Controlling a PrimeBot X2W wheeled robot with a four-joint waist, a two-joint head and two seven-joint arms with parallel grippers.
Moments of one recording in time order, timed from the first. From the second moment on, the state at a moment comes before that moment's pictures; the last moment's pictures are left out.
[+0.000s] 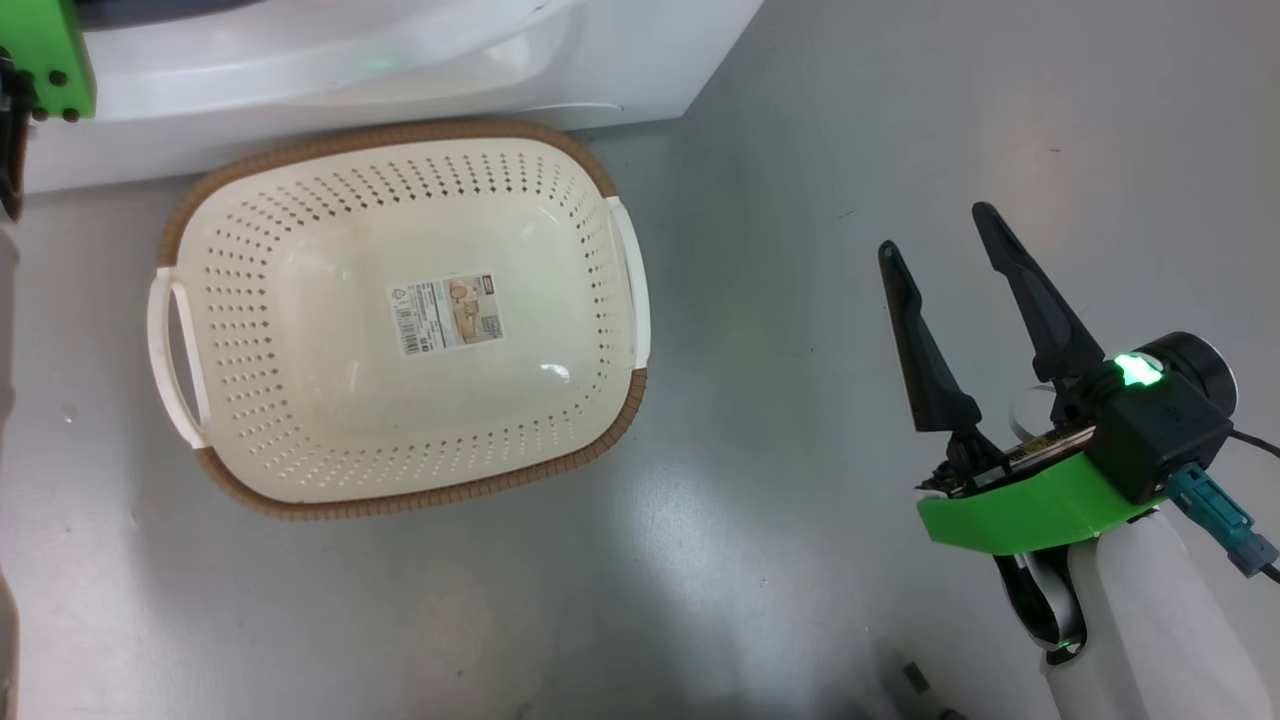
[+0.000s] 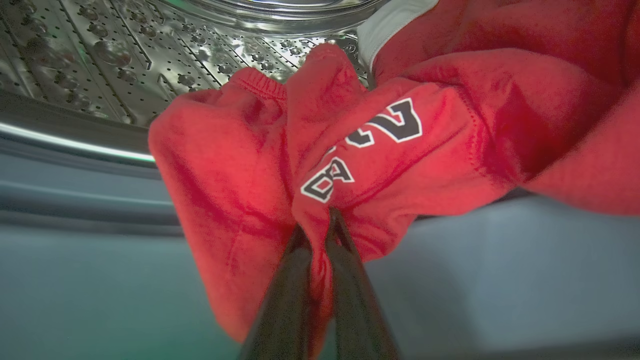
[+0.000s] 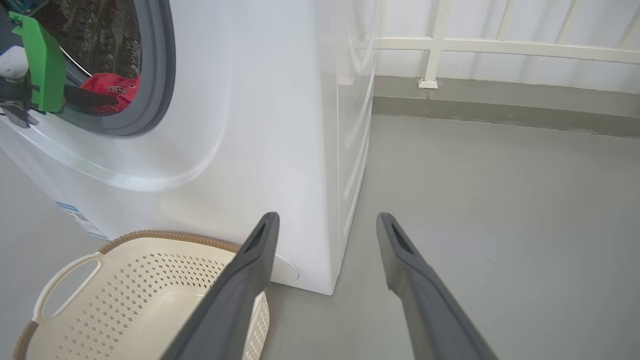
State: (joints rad) left arm -1.39 0.29 -0.23 1.14 -0.17 0.02 0.13; right arm -0.32 -0.05 0.12 0.03 0.17 0.13 -0.26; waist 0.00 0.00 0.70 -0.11
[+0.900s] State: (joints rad) left arm -1.28 0.24 -0.13 0.96 -0.34 -0.02 -0.23; right arm -0.32 -0.05 0.11 0.05 0.17 0.13 -0.26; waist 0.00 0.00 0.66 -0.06
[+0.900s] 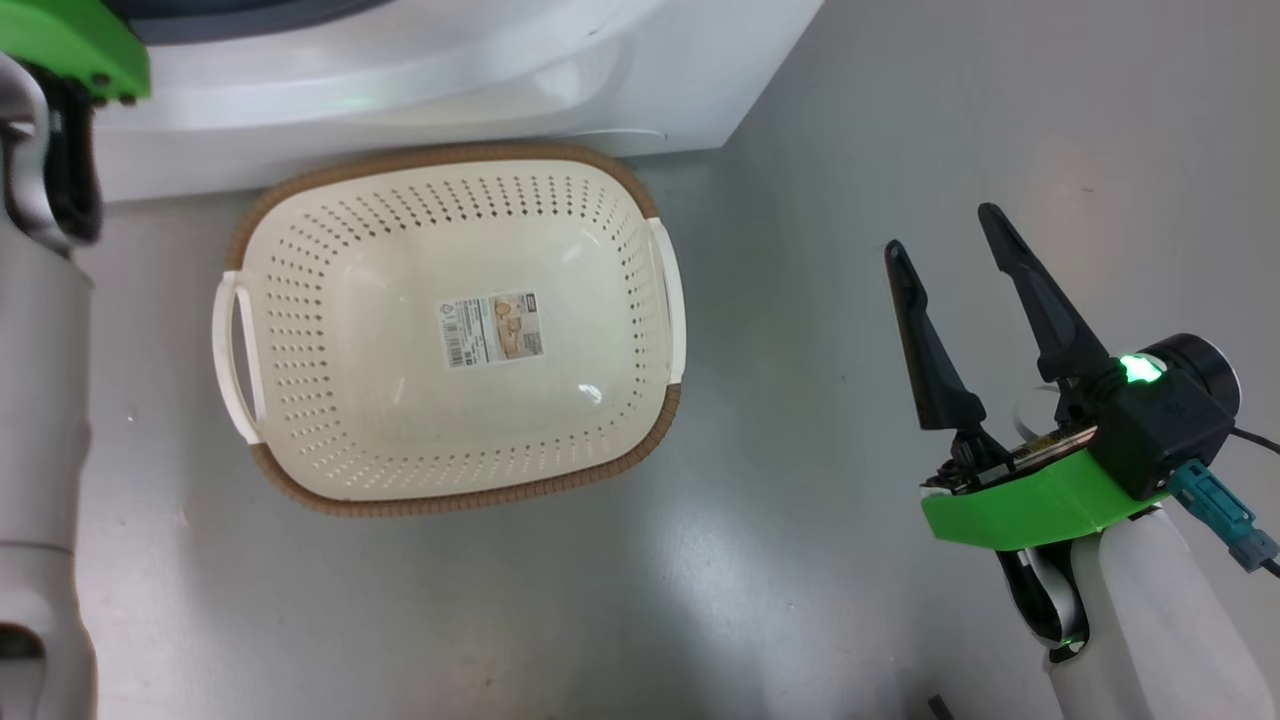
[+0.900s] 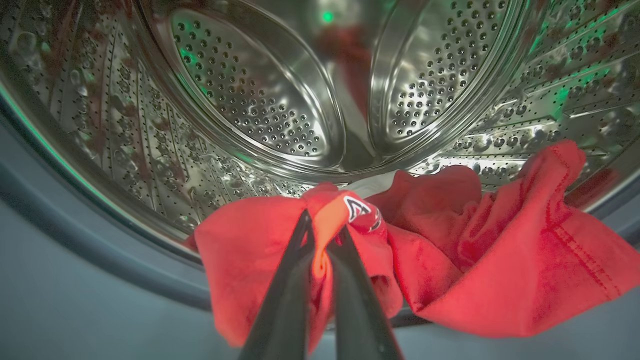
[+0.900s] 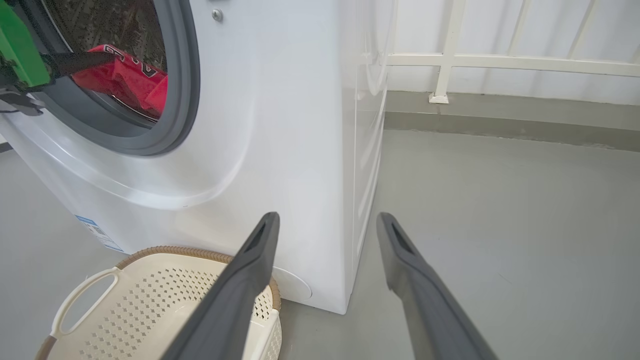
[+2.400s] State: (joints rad) left arm -0.41 0.13 -0.08 0.20 -0.40 -0.08 -0.26; right arm -0.16 -0.05 0.08 0.09 0.20 0.13 -0.26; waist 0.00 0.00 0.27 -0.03
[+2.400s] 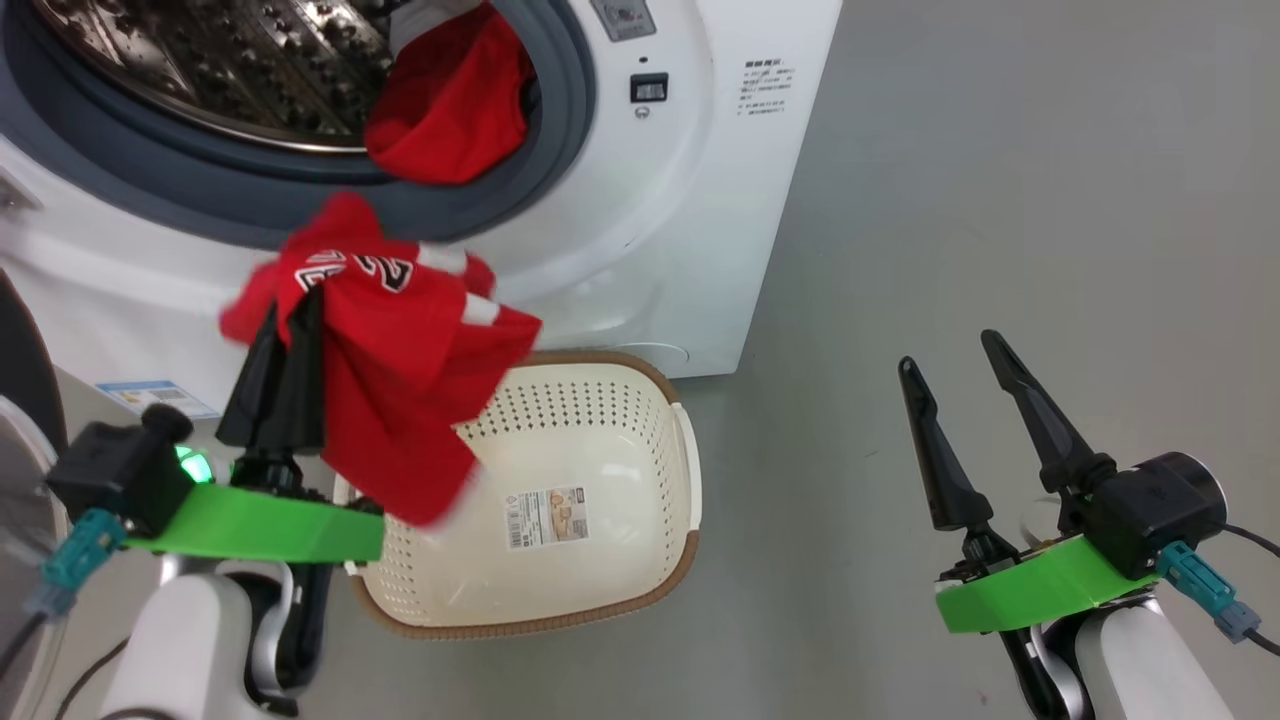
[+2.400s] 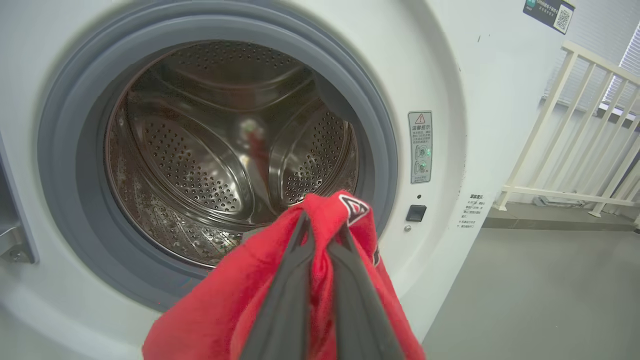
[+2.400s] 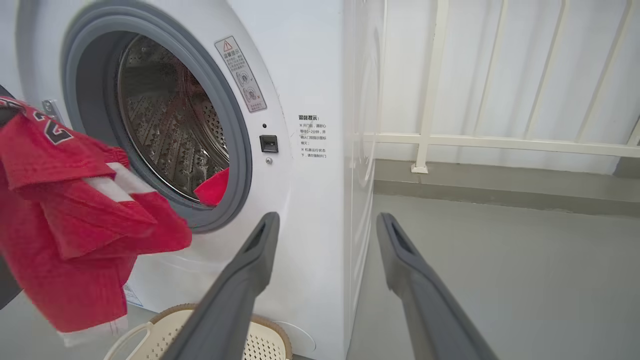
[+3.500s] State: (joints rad) left arm -0.46 0.08 -0.17 0.41 -0.41 -0.02 -0.12; right arm -0.18 -0.05 0.08 0.06 0.20 0.13 -0.26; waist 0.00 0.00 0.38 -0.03
